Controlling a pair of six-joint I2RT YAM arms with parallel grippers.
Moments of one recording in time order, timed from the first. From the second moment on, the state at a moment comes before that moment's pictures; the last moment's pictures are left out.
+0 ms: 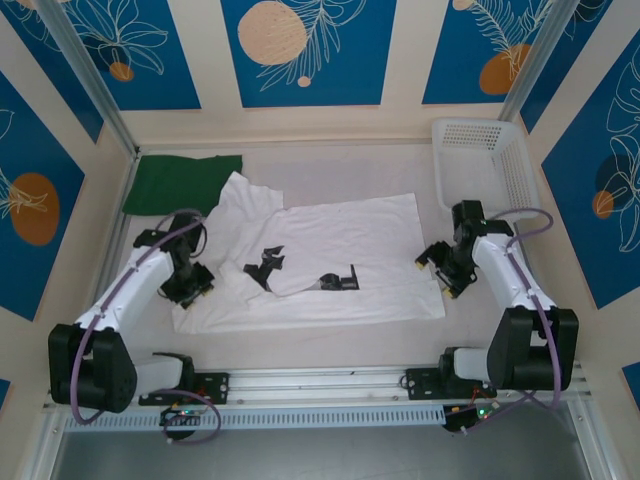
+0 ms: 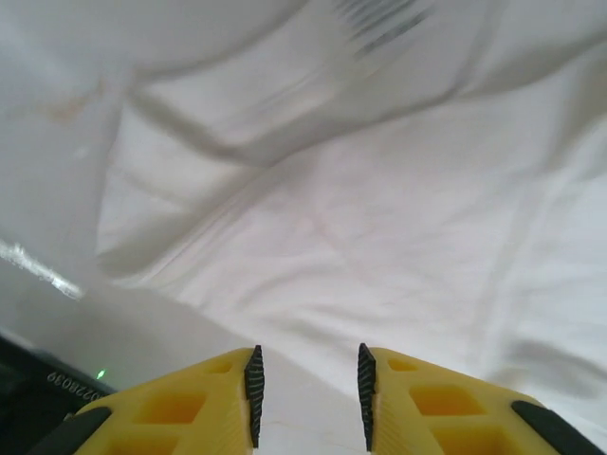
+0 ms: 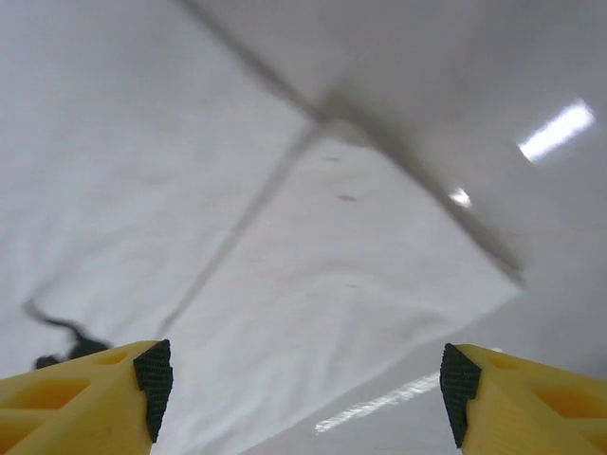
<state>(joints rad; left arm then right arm) -0.15 1.25 0.94 -1.19 -0.02 -0.88 -0.01 1.29 0.95 -1.06 -0.19 0.77</state>
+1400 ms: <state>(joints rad) 0.07 1.69 0.94 -0.96 0.29 -0.59 1.10 2.45 2.22 -1.16 -0.15 0.28</state>
